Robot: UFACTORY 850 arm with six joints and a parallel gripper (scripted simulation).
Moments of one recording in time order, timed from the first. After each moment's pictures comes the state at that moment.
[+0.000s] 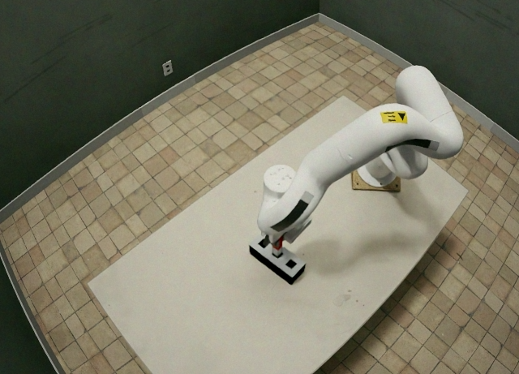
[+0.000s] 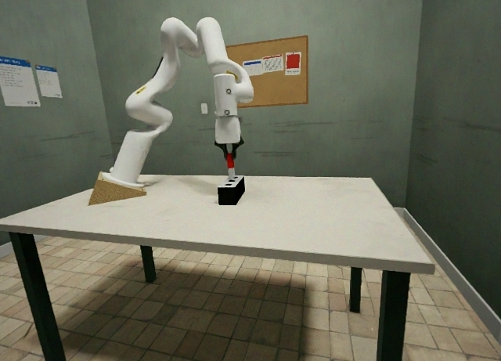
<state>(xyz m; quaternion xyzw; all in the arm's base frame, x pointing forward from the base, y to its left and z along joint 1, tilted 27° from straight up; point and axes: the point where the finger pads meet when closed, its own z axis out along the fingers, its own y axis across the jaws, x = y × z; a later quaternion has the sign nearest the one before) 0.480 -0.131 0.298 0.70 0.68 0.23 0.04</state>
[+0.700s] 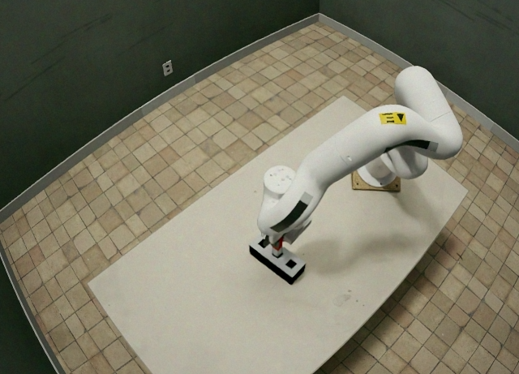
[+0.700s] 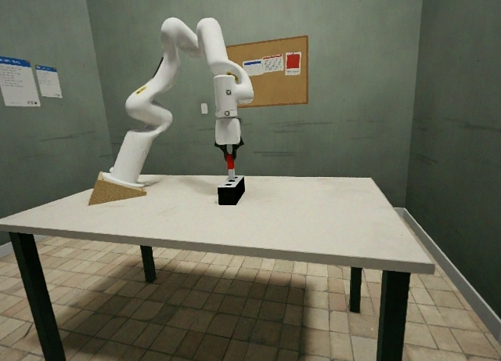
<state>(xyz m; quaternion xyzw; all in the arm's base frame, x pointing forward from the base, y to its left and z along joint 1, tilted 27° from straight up) 0.481 -0.130 0.294 0.70 0.68 0.23 0.04</state>
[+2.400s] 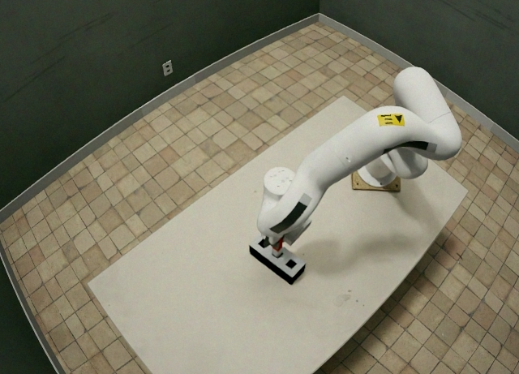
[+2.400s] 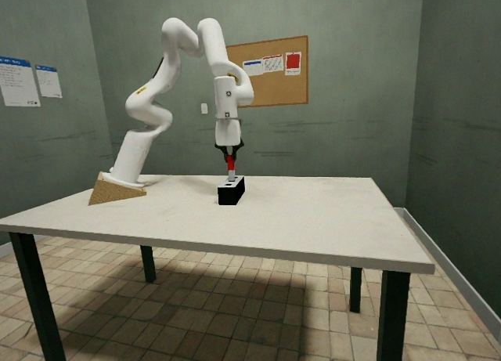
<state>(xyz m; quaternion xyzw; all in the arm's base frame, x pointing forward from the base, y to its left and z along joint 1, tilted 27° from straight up) 0.483 -0.128 0.290 0.70 0.68 0.23 0.04</state>
